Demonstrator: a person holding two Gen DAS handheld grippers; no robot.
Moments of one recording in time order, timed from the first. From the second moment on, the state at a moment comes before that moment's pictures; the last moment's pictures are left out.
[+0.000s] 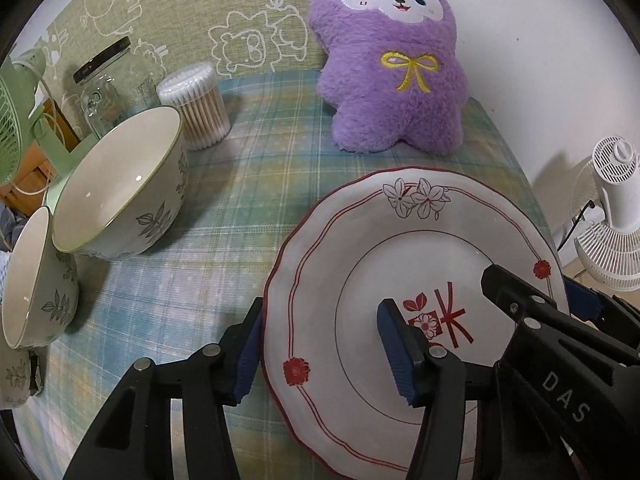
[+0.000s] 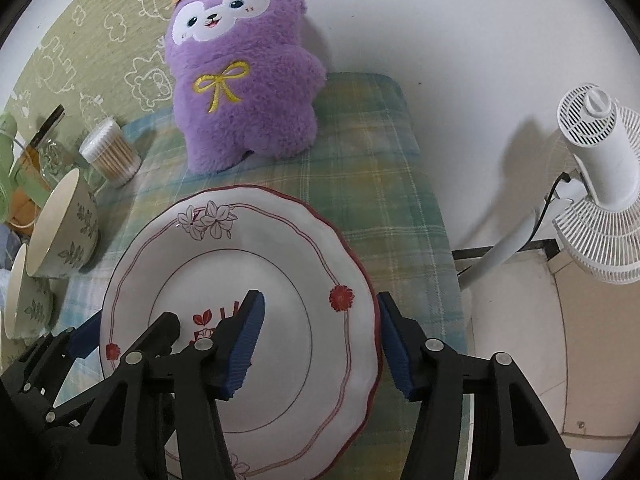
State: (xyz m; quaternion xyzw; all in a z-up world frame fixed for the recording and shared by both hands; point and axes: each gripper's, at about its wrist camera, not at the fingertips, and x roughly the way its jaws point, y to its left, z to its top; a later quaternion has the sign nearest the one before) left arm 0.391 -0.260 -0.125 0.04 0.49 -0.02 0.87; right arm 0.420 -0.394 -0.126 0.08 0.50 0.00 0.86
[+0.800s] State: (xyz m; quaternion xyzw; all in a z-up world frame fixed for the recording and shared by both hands) left arm 0.396 -0.261 -0.126 0.04 0.49 0.01 0.87; right arm 0.420 -0.393 -0.127 0.06 0.51 -0.03 0.86
